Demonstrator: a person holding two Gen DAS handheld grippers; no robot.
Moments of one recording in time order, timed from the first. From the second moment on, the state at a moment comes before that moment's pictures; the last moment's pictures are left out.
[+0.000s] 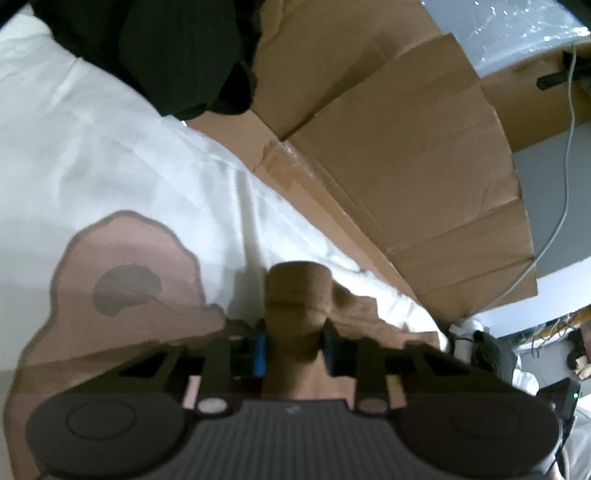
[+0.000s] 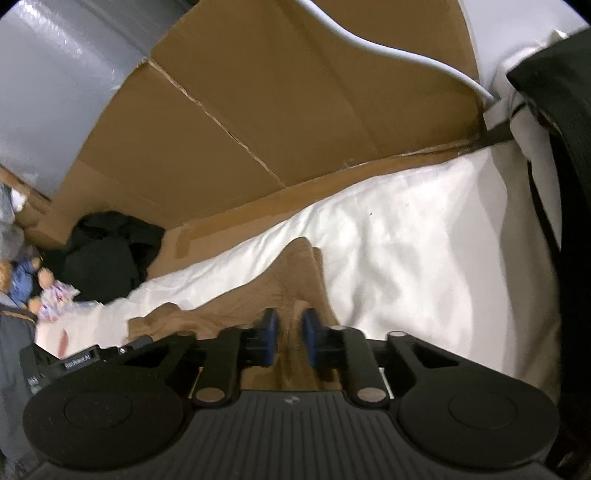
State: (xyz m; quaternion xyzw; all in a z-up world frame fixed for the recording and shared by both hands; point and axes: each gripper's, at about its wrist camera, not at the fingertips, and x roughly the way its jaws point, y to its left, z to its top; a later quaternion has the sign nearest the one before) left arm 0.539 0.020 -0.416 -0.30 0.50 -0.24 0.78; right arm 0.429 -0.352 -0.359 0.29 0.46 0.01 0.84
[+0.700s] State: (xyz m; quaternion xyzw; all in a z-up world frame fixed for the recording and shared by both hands) left arm 0.522 0.028 -0.399 -0.32 0.47 -0.22 0.79; right arm 0.440 -0.368 -0.370 0.25 0.44 0.01 0.86
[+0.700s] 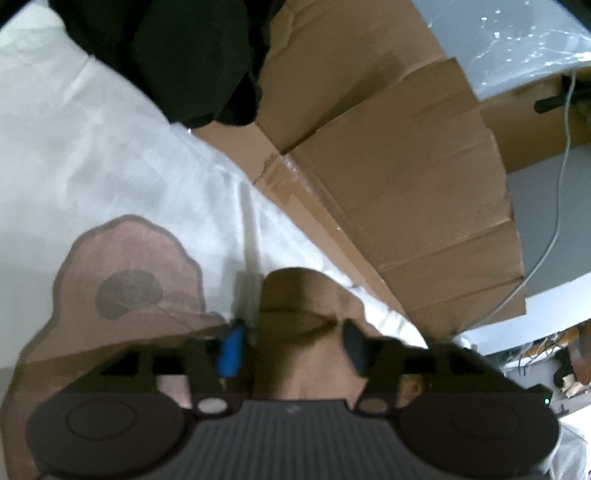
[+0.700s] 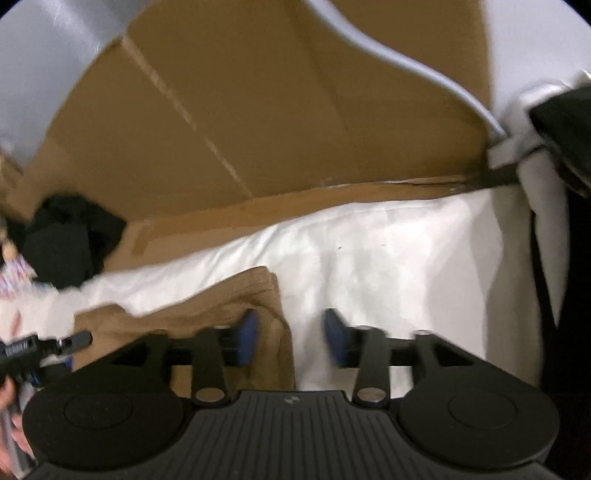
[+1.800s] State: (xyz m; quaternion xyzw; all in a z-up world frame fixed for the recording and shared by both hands) left arm 0.367 0.026 -0.368 -0.21 0.55 -0.18 0.79; right arm 0.290 -0.328 -0.349 0.19 0.51 0.03 0.84
